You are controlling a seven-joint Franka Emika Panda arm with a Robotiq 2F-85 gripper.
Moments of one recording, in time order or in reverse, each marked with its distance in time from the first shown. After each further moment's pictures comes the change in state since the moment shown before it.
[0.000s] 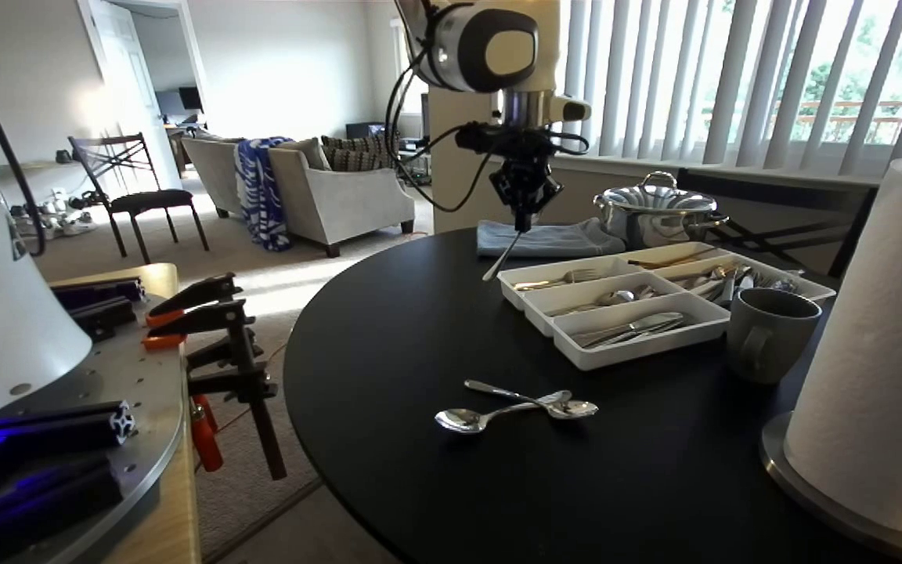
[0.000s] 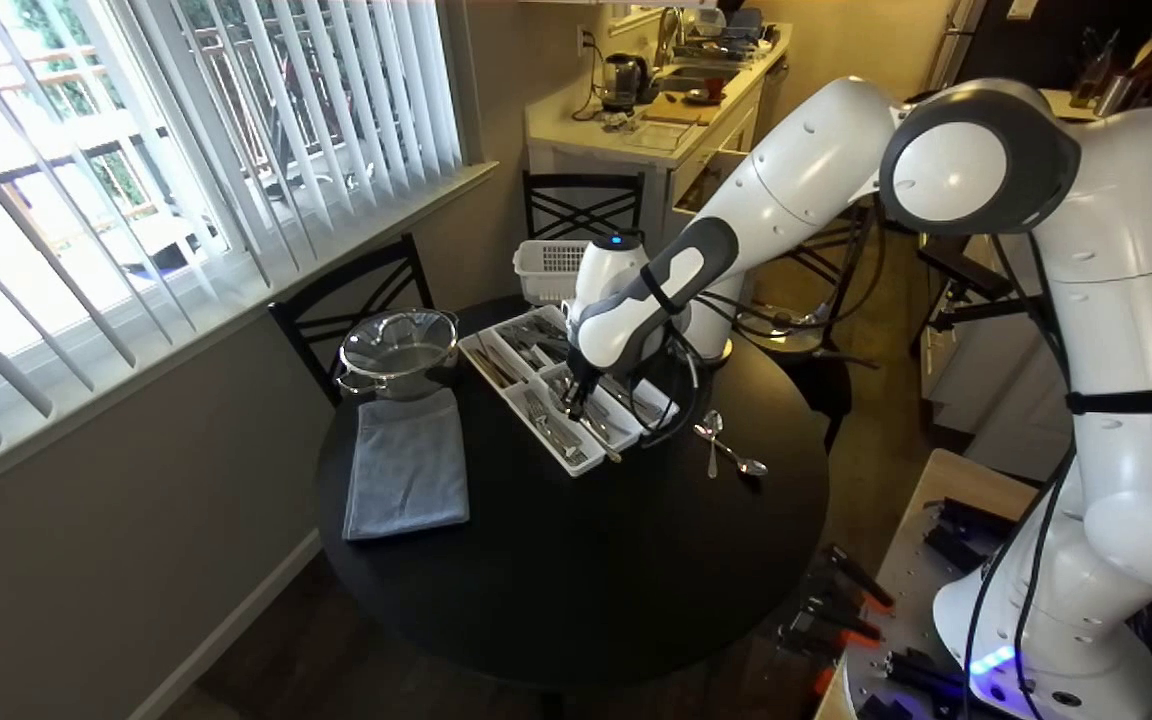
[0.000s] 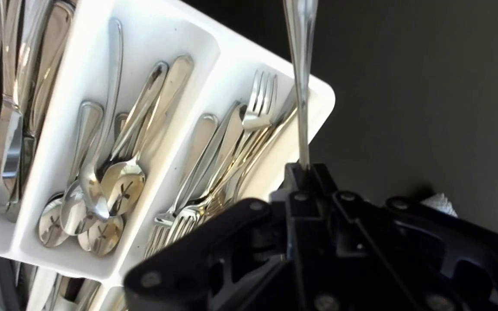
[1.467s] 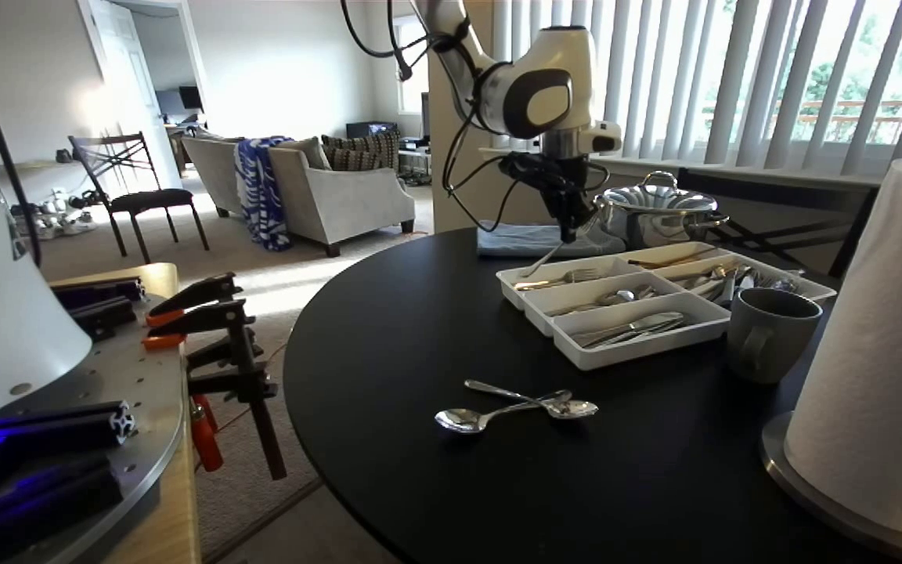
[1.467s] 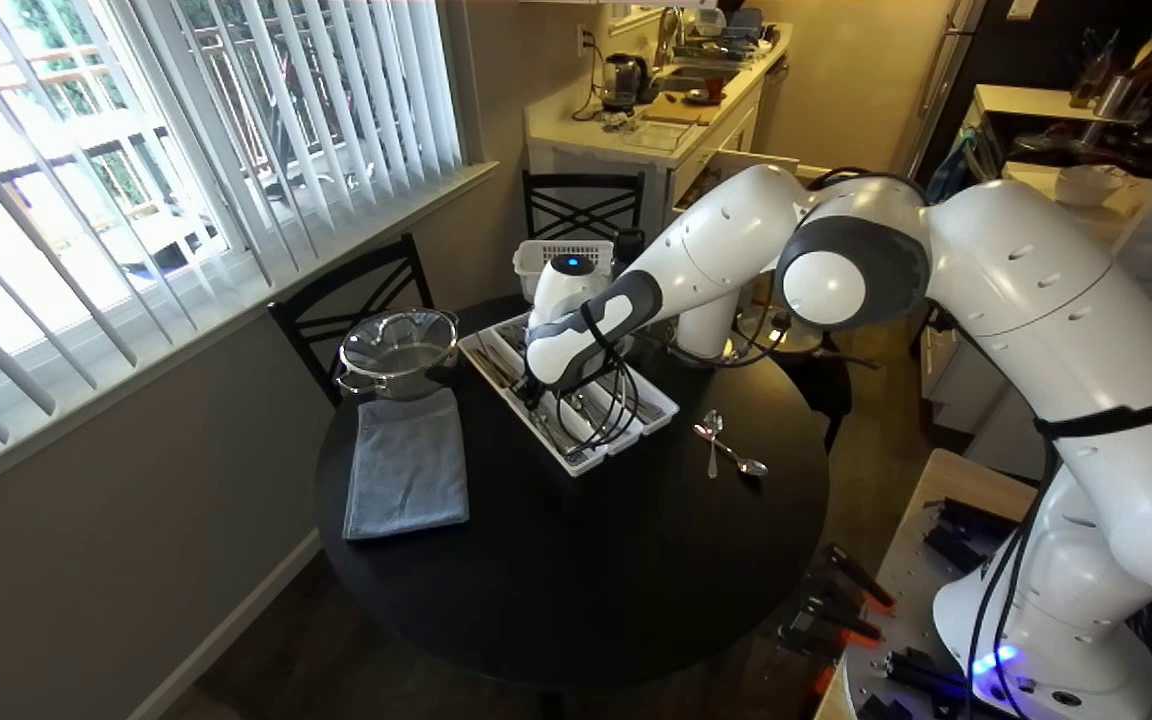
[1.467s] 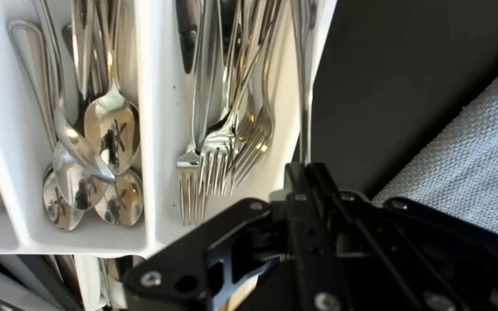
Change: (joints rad) arm 0.162 0.329 -0.158 0.443 0.086 0.030 0.317
